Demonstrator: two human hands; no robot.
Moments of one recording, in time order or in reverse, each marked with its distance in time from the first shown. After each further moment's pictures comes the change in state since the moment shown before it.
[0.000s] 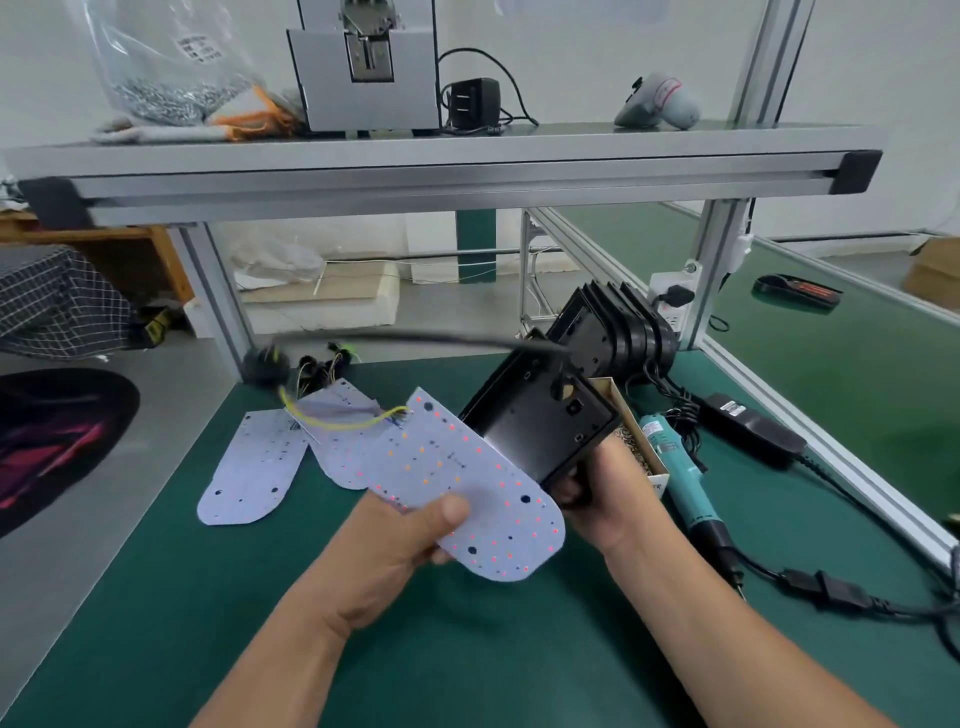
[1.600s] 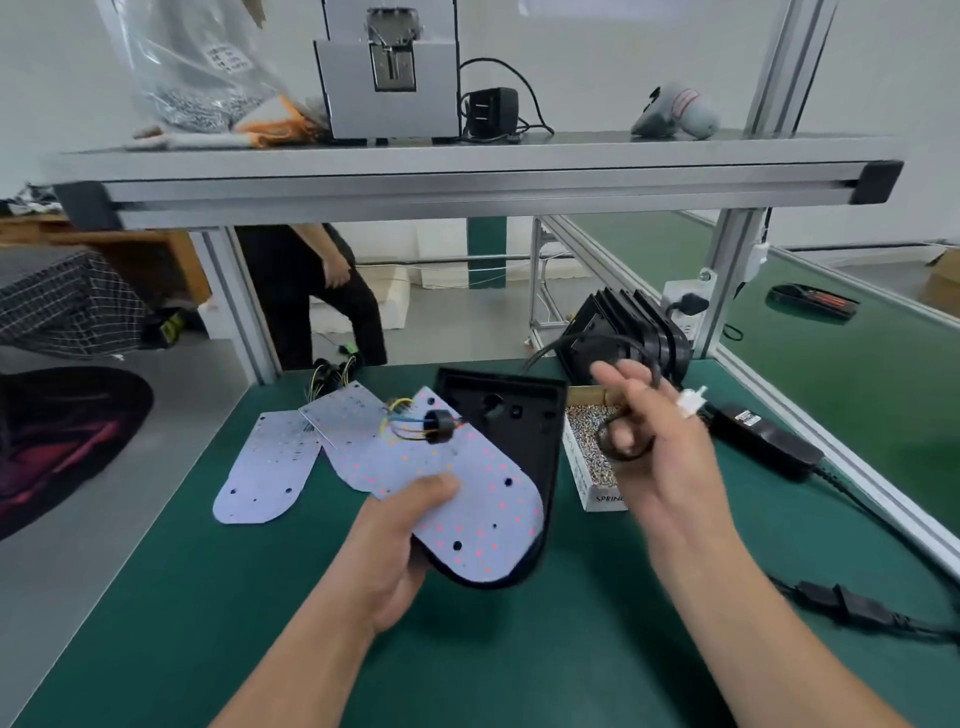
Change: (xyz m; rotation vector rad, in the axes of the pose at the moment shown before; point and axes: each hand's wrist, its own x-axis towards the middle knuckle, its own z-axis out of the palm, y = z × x) left_hand 0.003 0.002 0.006 -0.316 0.301 -0.143; right_hand 0.002 -0.032 -0.016 0.258 0.110 -0.346
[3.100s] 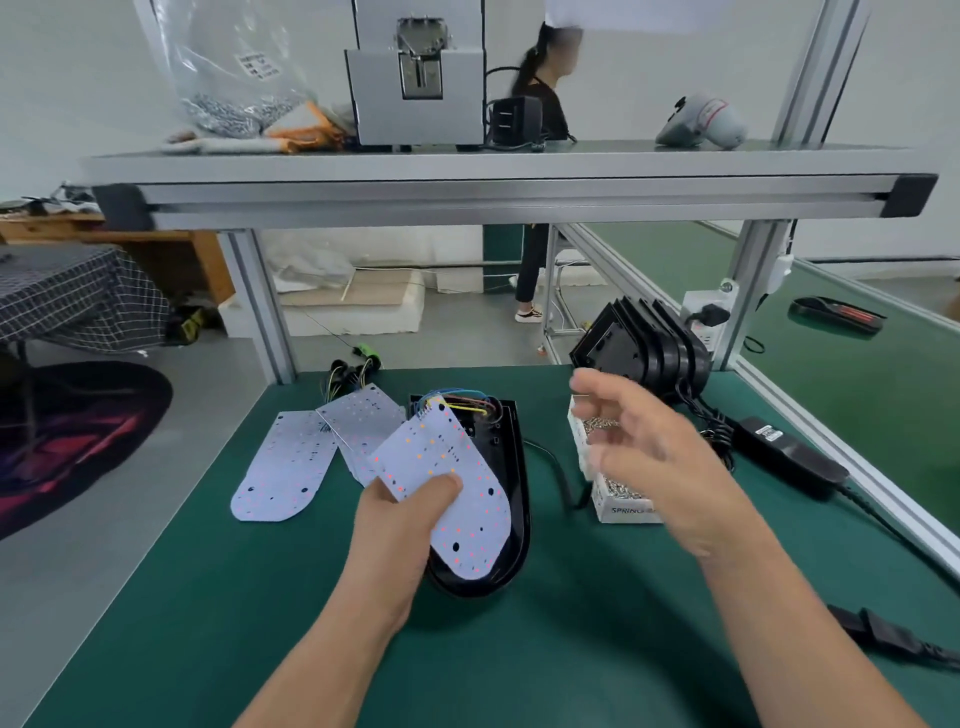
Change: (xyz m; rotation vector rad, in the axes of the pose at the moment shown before) left_hand -0.001 0.001 0.003 0.251 0.237 0.176; right_hand -0.021 -0.022 0.006 -0.875 -0.531 -0.119
